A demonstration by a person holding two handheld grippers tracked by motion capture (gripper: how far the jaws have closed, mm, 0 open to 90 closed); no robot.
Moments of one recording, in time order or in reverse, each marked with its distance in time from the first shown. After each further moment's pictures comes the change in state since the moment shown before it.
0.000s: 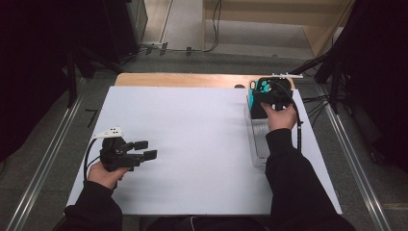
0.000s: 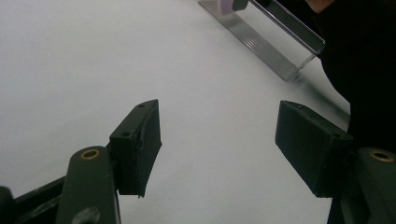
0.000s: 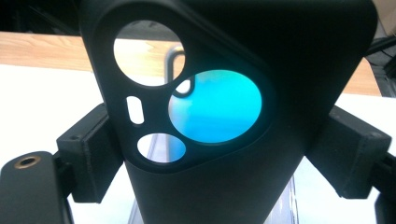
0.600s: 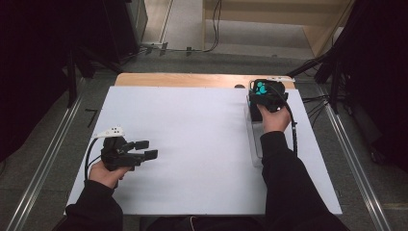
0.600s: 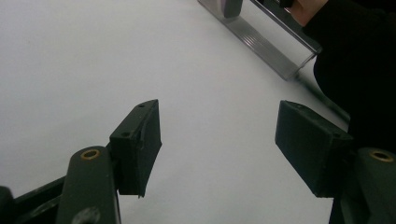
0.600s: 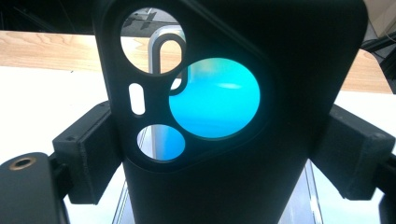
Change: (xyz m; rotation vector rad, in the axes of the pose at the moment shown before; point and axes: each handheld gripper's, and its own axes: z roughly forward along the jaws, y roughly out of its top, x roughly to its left) left arm 0.002 0.000 0.002 0.002 -0.003 0.001; right arm 0.002 -0.010 0.028 -0.023 -0.028 0.001
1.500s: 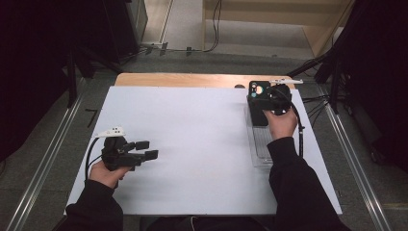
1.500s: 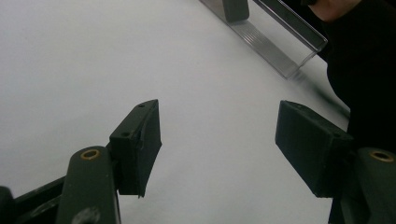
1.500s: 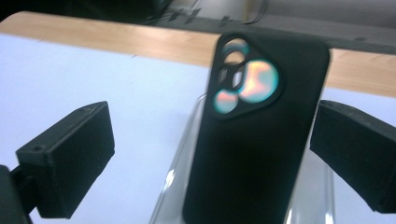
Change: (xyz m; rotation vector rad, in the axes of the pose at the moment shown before) left arm 0.001 0.000 0.002 0.011 -0.005 -0.008; right arm -0.001 -0.003 -0.041 0.022 0.187 -0.072
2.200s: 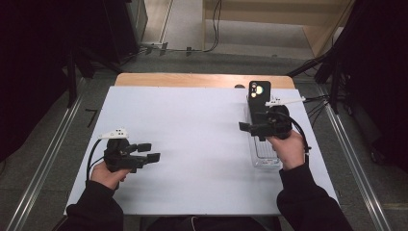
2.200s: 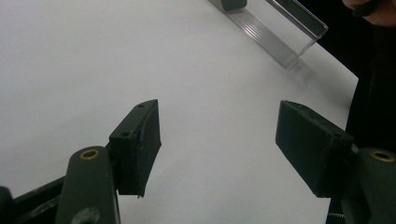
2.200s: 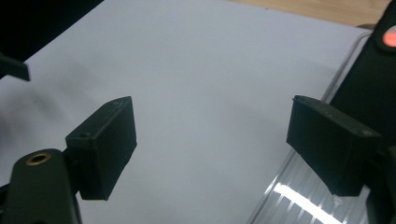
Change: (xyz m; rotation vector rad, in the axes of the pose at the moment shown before) left arm -0.004 -0.003 0.005 0.035 -0.006 0.020; right arm 0.043 -0.040 -0.064 0.095 0.370 -0.124
